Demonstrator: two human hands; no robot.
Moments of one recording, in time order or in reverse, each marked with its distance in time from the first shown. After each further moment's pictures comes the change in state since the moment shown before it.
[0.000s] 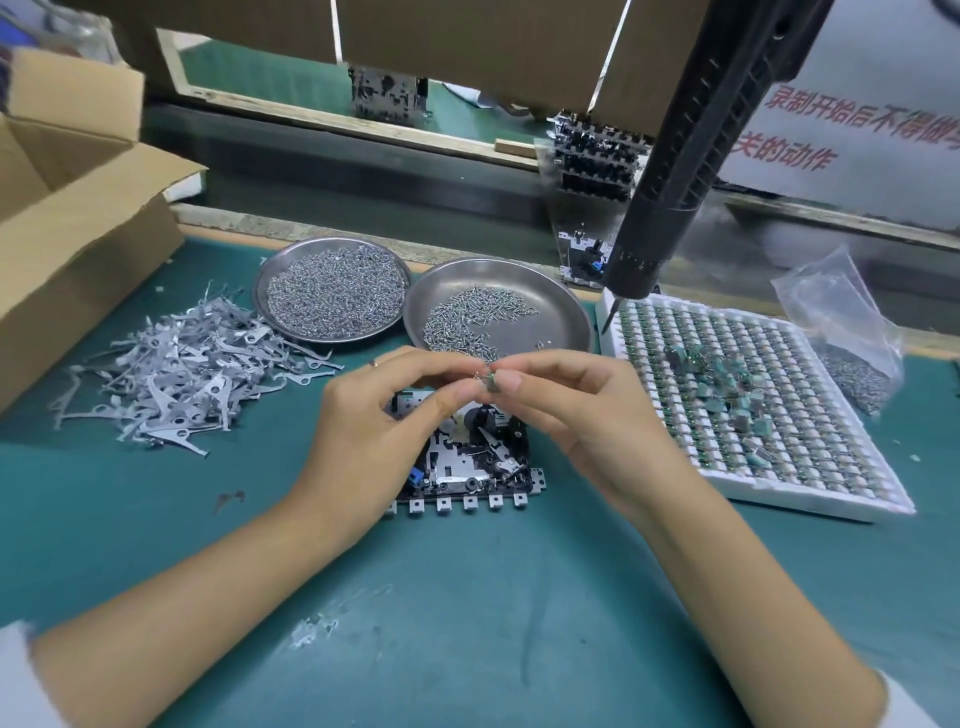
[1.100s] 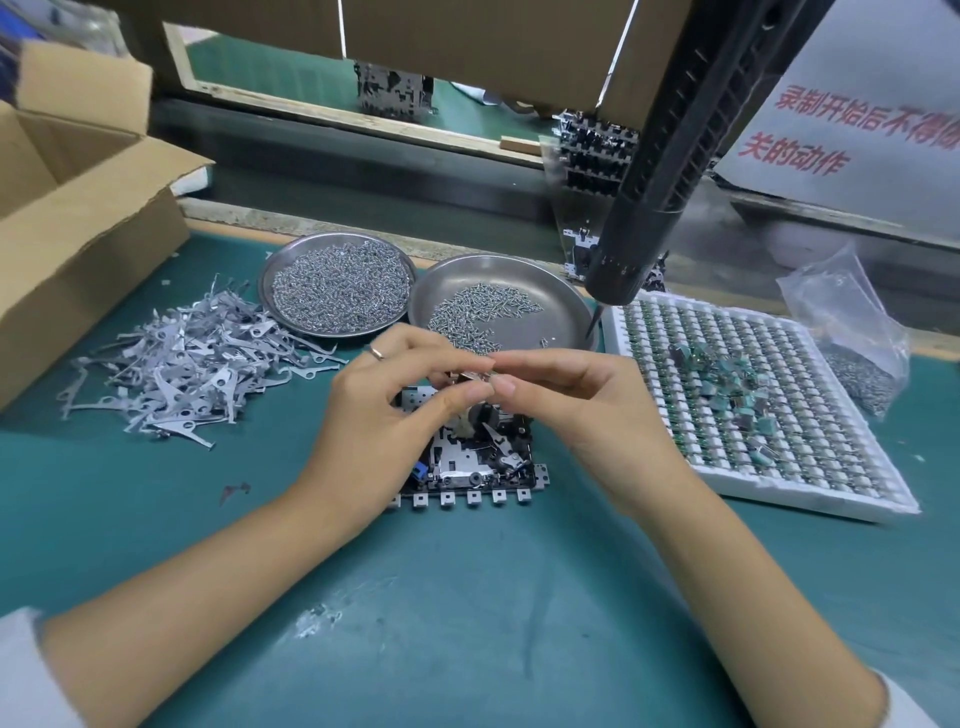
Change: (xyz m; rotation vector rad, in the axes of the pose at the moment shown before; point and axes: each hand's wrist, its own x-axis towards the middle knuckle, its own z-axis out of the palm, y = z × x) left_hand 0.002 0.001 -0.002 0.063 -0.016 0.036; right_hand -0.001 0.003 -0.001 -0.168 0.022 -0.073
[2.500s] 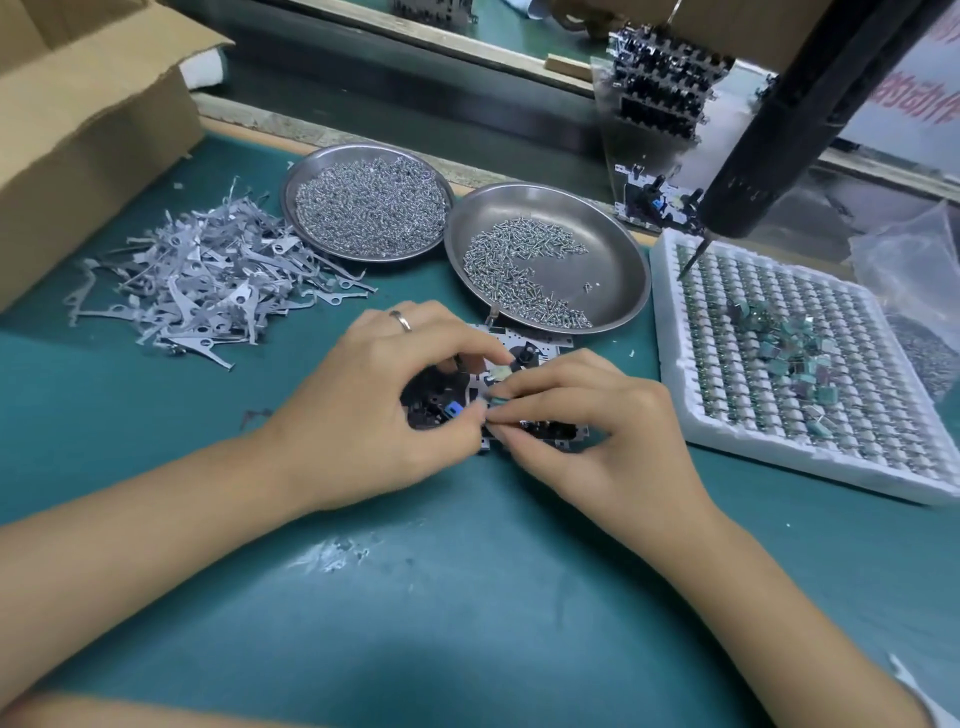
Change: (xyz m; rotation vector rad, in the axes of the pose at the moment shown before) left_hand -0.019 0.006 -0.031 0.330 -0.307 0.035; right_hand -0.029 0.024 0.017 -0.781 -0.060 -0.494
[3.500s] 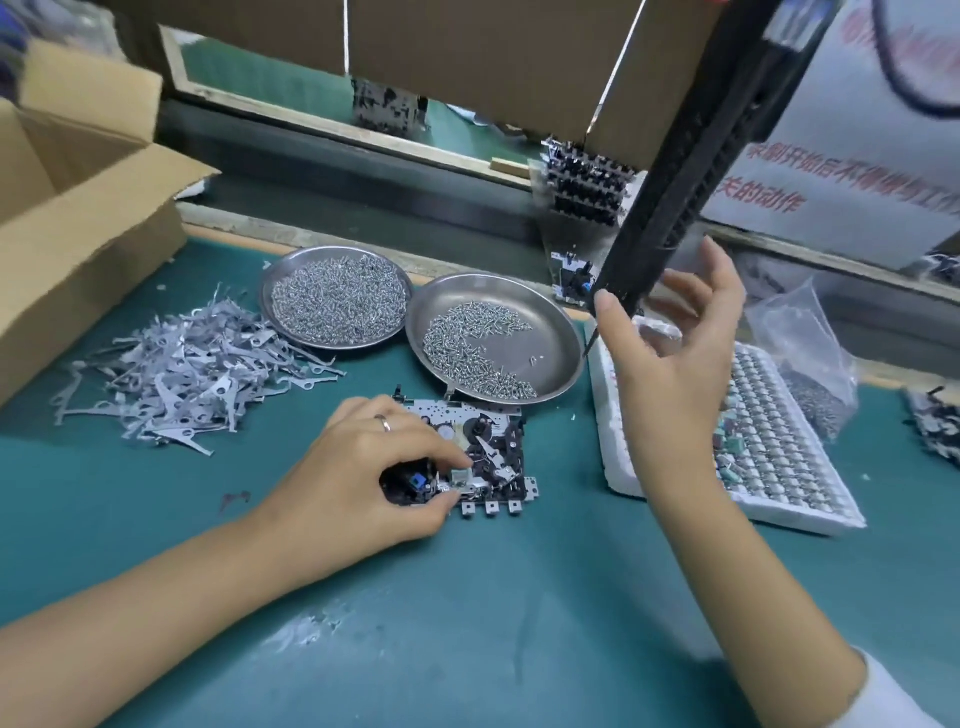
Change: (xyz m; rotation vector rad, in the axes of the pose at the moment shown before) left_hand -0.001 -0.010 0.008 0.008 -0.042 0.027; right_hand 0.050 -0.004 -0.050 0.194 0.742 0.379
